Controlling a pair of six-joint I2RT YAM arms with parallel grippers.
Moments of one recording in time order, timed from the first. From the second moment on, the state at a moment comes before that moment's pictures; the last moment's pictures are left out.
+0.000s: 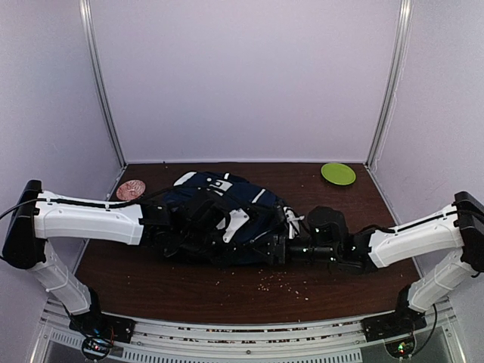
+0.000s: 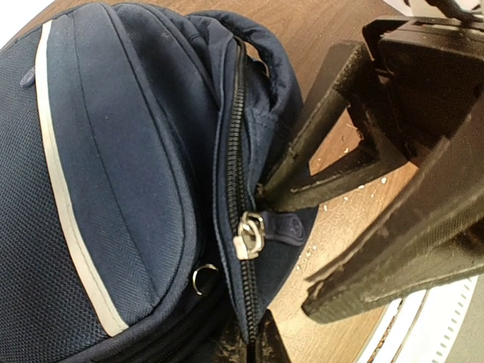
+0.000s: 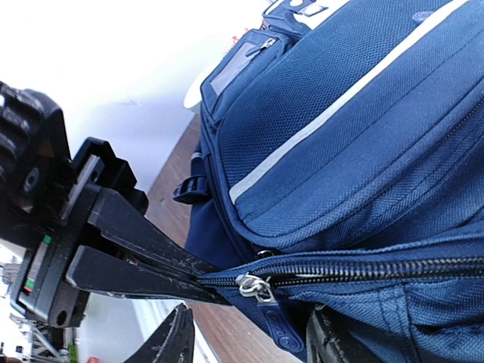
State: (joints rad) left arm -1.14 1.56 1.09 -0.34 0.00 -0.19; right arm 1.02 1.44 0.63 0.46 -0.14 0.76
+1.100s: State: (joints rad) left arm -1.14 1.54 1.08 -0.38 -0.01 -0.18; right arm 0.95 1.59 0.54 0.84 -0.35 0.98
